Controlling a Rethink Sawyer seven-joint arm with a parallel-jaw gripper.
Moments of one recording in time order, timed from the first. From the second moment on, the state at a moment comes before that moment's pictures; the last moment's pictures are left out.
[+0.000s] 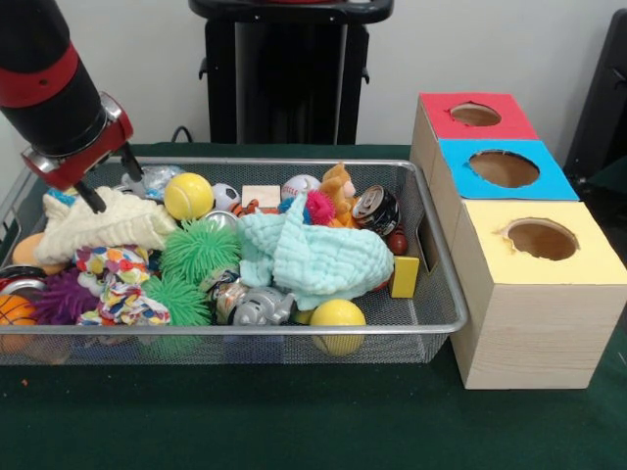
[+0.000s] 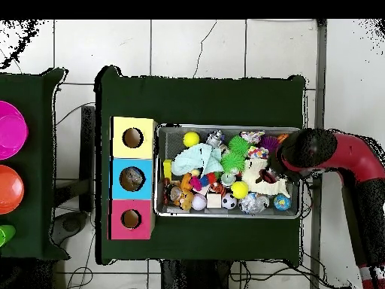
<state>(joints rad) -1.05 -0.39 0.81 1.36 -0.74 1.39 0.86</state>
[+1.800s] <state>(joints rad) -1.21 -0.33 0.78 1.55 -0.80 1.27 0.86</state>
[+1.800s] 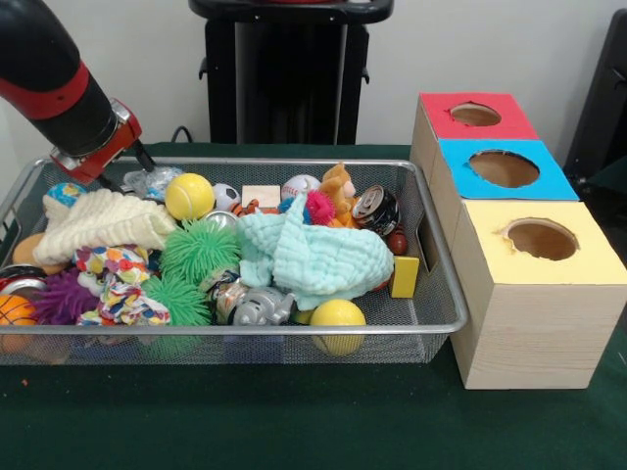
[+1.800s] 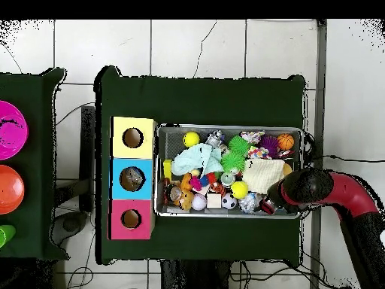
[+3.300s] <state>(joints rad) -1.21 -0.36 0.78 1.62 -0.79 1.18 0.86</state>
